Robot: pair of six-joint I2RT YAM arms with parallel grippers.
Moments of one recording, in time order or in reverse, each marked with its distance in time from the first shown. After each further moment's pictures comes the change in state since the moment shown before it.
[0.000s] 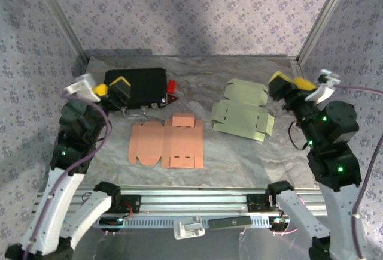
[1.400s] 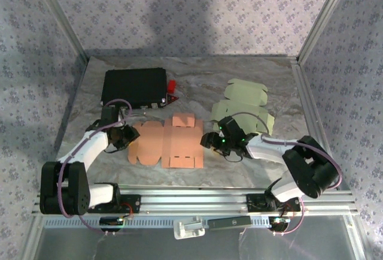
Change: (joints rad) left arm 0.327 0.486 -0.388 -0.121 0.383 -0.075; right arm 0.389 0.759 -0.705 0.624 -0.293 0.438
